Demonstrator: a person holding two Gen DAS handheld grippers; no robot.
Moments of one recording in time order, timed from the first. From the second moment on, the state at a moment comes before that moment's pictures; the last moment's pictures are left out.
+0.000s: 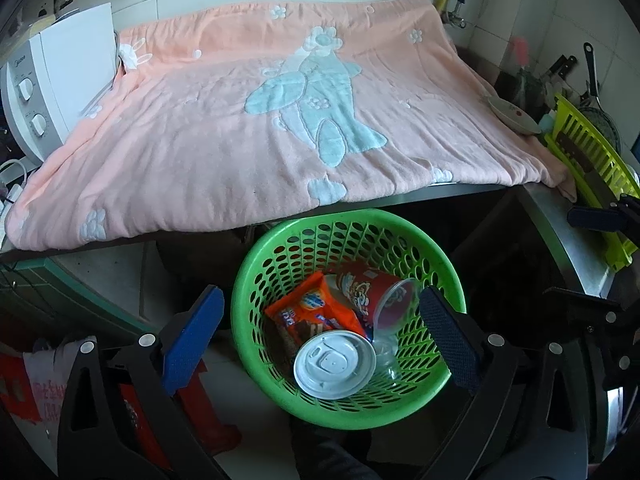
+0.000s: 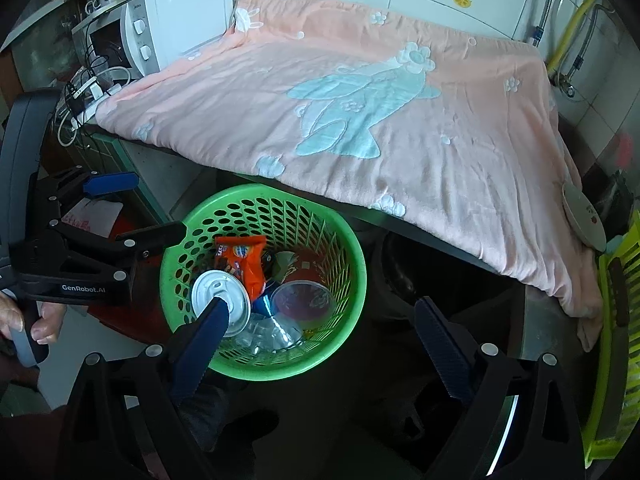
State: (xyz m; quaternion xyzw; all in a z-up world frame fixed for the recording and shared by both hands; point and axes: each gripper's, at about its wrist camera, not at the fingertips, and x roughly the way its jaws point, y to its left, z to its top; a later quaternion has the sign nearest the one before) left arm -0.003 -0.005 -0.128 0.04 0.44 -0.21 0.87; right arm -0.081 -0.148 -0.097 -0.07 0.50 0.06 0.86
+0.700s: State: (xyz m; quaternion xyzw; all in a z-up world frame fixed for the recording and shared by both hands) left arm -0.036 0.023 -0.083 0.03 0.40 -0.13 0.91; right arm -0.106 -0.146 -0.081 -0.04 0.48 0.07 0.88
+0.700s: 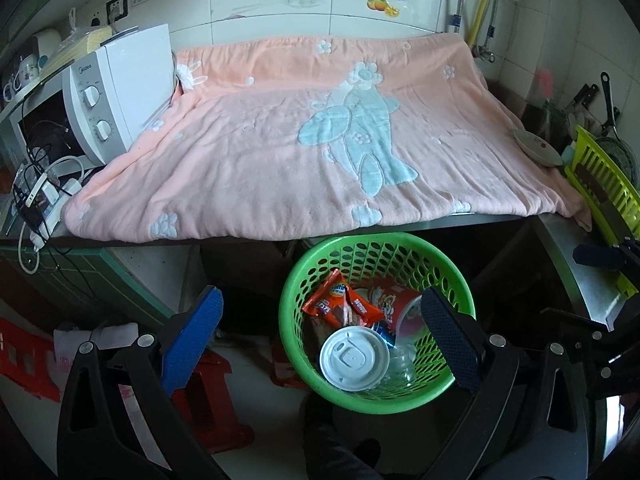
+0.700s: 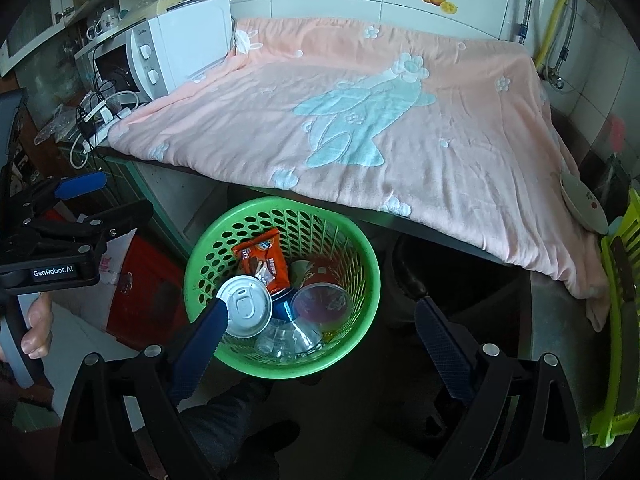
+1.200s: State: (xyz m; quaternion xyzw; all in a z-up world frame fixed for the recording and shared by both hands) left arm -0.082 0.019 -0.063 0.05 0.37 -0.10 0.92; right arm -0.137 -0.142 -0.070 0.01 0.45 0.07 0.89
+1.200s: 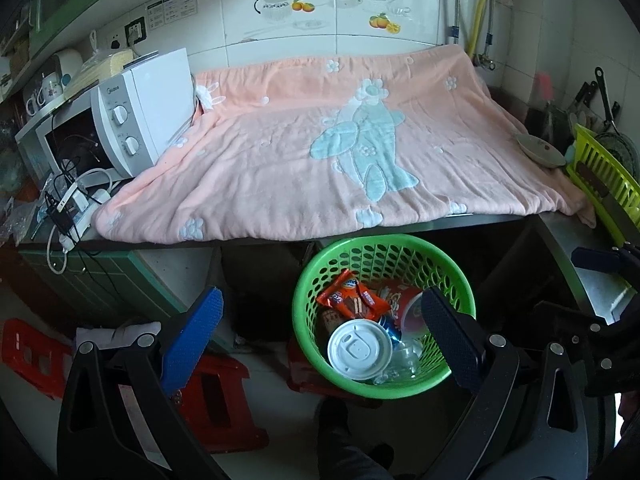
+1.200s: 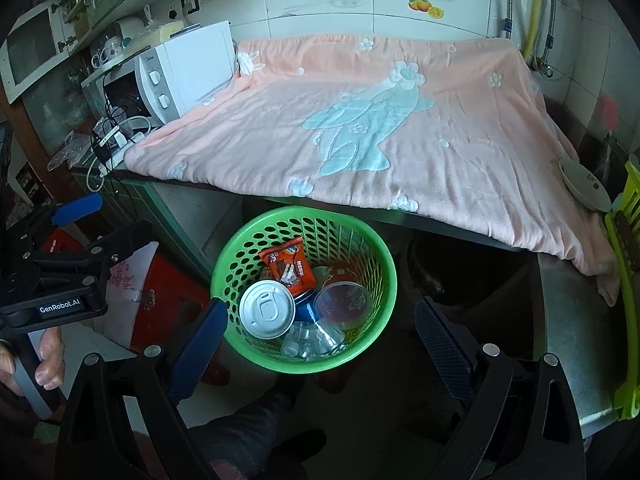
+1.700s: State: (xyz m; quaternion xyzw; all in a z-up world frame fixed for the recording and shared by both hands) left arm -0.105 0.028 -0.056 0.04 0.35 -0.07 0.93; right arm -0.158 -0.134 -0.070 0.02 0.44 0.07 0.89
